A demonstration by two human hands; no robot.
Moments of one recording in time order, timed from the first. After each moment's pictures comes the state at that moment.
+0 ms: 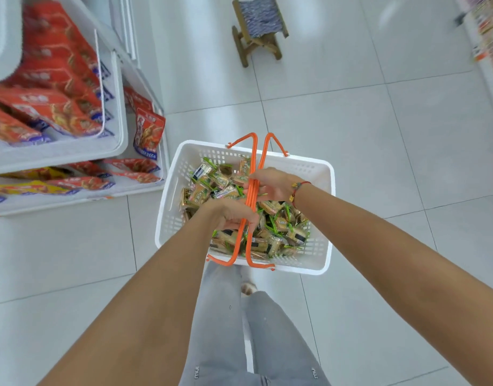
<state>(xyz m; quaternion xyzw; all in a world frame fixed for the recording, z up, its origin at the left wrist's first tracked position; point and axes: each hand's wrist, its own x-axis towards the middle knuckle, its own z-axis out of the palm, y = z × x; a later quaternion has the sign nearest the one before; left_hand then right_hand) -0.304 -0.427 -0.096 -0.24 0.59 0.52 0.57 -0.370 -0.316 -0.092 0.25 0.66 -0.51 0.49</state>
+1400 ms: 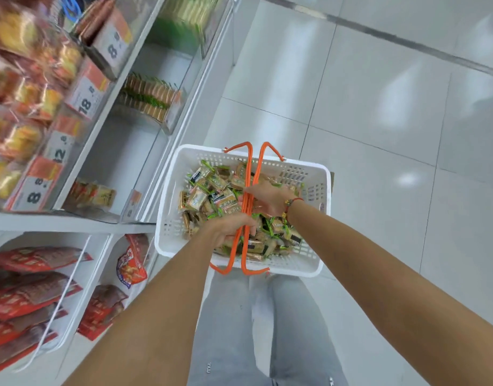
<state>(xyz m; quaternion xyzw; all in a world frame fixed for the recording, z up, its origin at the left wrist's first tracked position) -1.016 -0.600 -0.072 -0.41 0.54 0.63 0.38 -1.125 -0.547 -0.080 0.09 0.69 -0.38 0.61</state>
